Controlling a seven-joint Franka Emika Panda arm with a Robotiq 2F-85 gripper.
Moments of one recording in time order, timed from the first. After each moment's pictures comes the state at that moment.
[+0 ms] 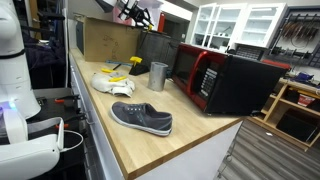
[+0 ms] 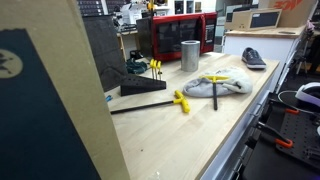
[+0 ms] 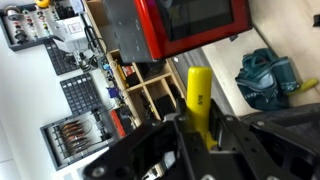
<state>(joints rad) 0.13 -0.09 0.25 -2.11 -1.35 2.40 0.43</state>
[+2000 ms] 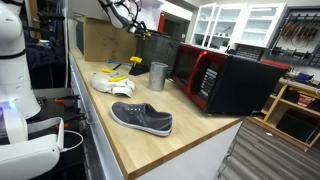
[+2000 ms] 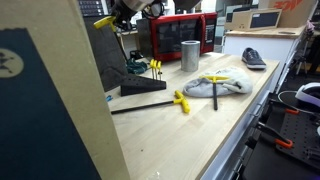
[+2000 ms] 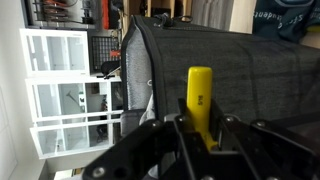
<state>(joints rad) 0.22 0.27 0.25 -1.84 -1.90 2.62 0.41</state>
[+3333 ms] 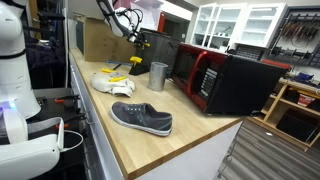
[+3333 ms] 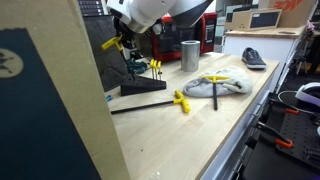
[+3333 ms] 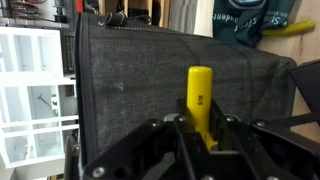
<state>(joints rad) 0.21 0.36 0.25 -1.84 -1.91 2.62 0.41</state>
